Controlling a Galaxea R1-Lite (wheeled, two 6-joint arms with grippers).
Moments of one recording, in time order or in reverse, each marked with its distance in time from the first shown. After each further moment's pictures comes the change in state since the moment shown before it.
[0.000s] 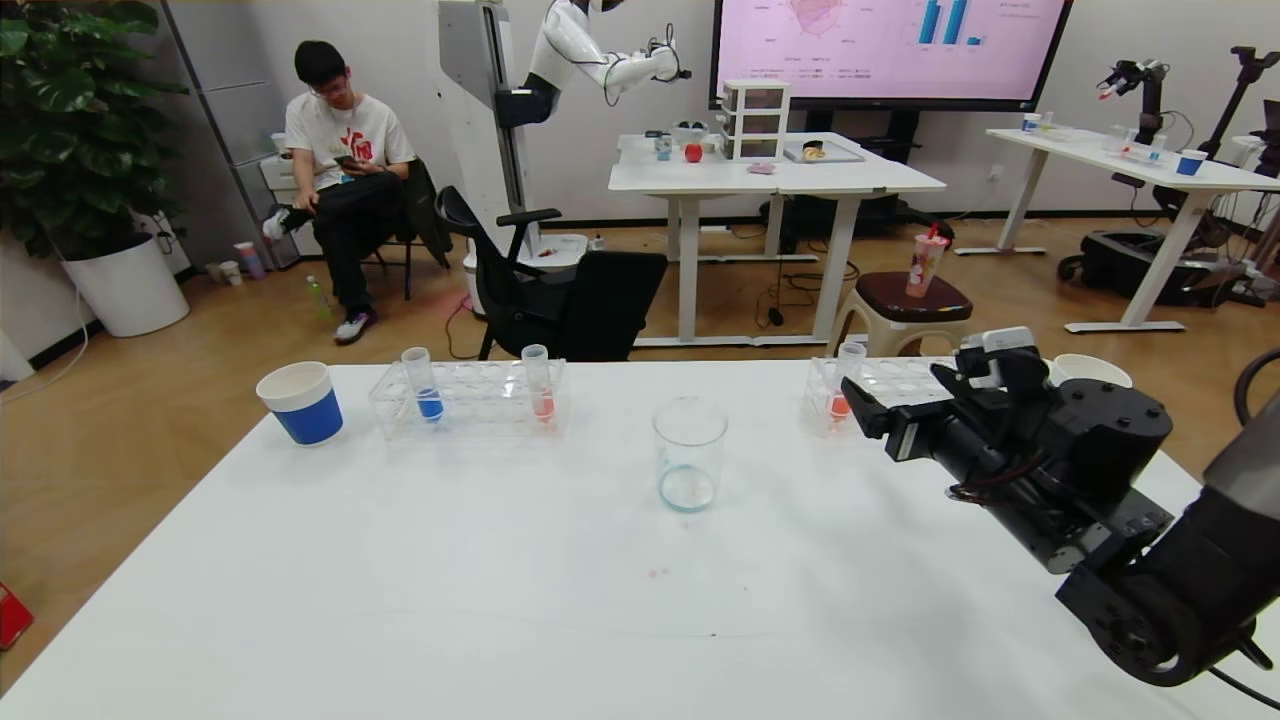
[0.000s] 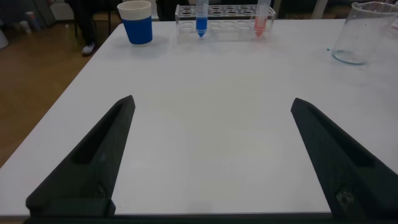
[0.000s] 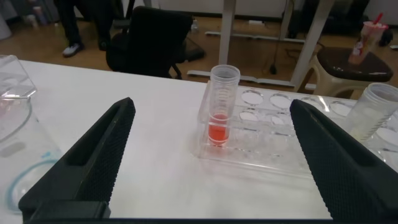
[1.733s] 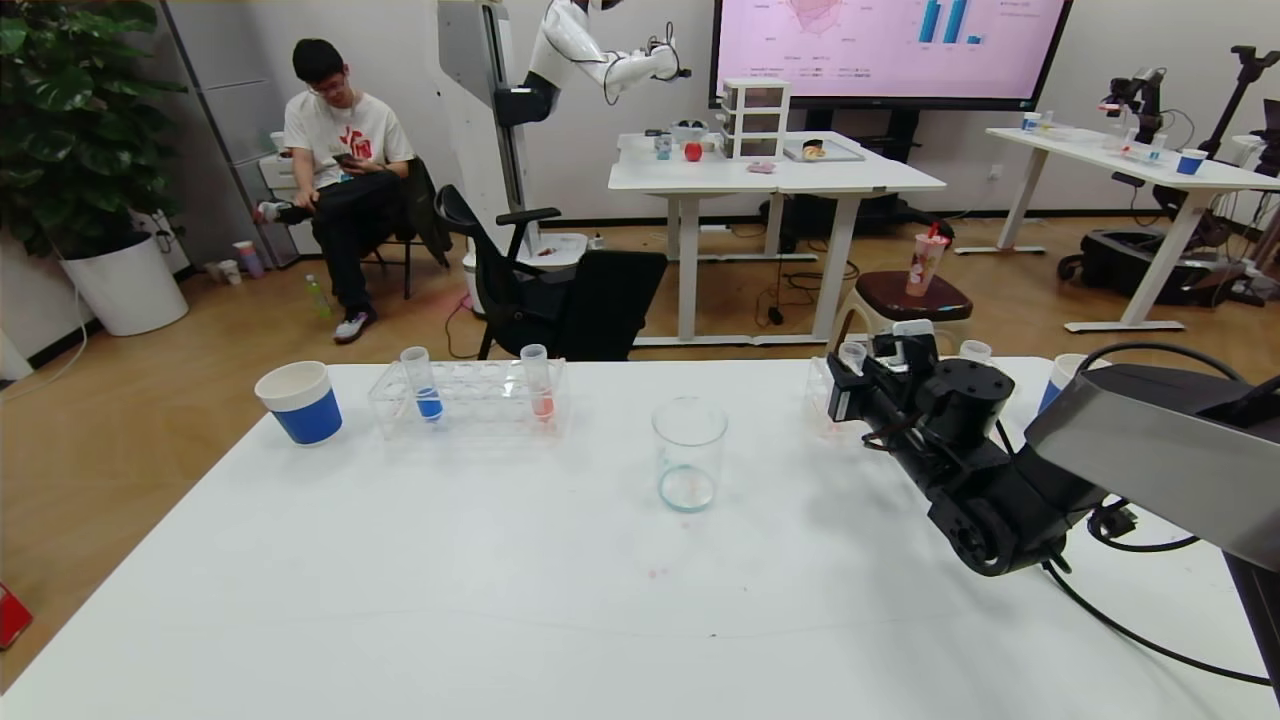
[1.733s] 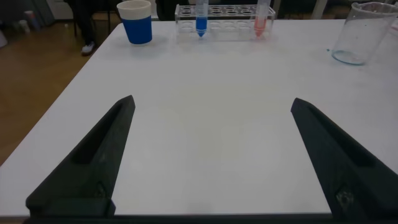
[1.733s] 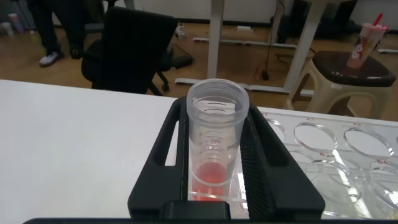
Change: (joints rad) left arm 0.000 0.000 0.000 0.000 0.000 0.000; right arm -0.037 0.345 -0.486 0.100 0.001 -0.006
